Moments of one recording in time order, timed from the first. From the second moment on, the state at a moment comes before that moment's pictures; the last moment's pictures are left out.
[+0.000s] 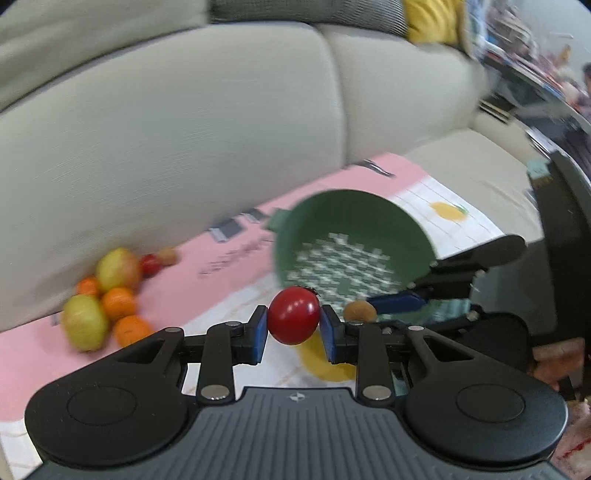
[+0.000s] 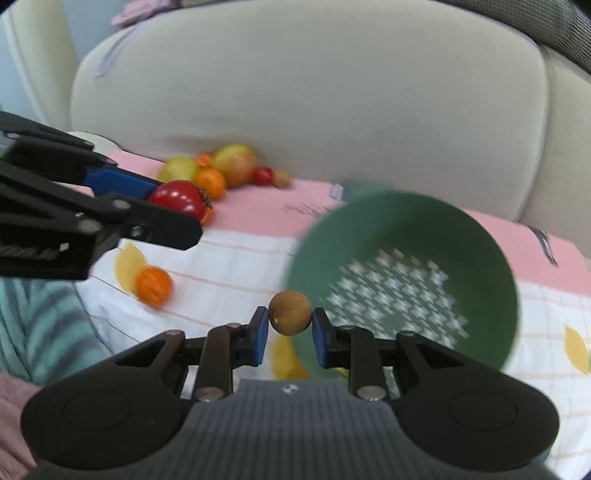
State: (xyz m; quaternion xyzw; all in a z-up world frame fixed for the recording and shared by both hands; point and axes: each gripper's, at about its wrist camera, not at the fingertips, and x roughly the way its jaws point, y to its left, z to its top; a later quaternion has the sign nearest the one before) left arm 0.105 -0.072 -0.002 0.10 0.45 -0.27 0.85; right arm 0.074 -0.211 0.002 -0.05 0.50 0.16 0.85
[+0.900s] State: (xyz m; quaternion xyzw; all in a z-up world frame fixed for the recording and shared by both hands) left arm 0.172 -0.174 -0.086 0.22 0.58 -0.29 0.73; right arm 0.109 -0.249 -0.077 -0.07 0.58 0.16 0.80
